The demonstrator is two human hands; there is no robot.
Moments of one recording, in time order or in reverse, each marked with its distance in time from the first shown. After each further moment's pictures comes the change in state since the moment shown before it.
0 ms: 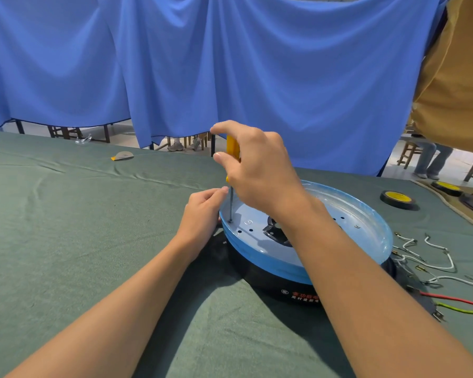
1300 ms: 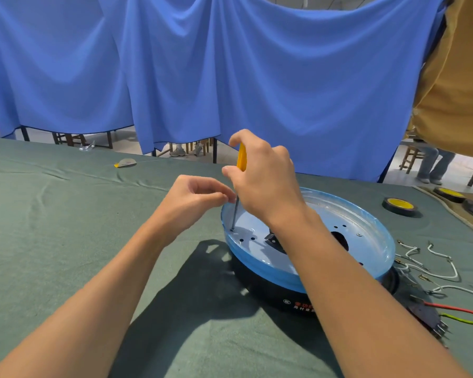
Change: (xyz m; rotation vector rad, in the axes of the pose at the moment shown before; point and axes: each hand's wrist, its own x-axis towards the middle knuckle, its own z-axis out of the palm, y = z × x) left_hand 0.007 0.043 -0.036 0.216 -0.247 0.128; right_hand -0.003 0.004 0.004 -0.026 0.022 0.174
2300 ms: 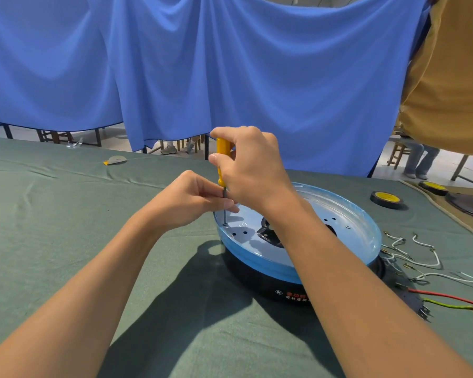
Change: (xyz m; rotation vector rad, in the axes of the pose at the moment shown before) left_hand -0.004 0.021 0.000 0.148 -0.182 -0.032; right_hand 0.004 -0.009 -0.005 0.086 0.022 -0.086
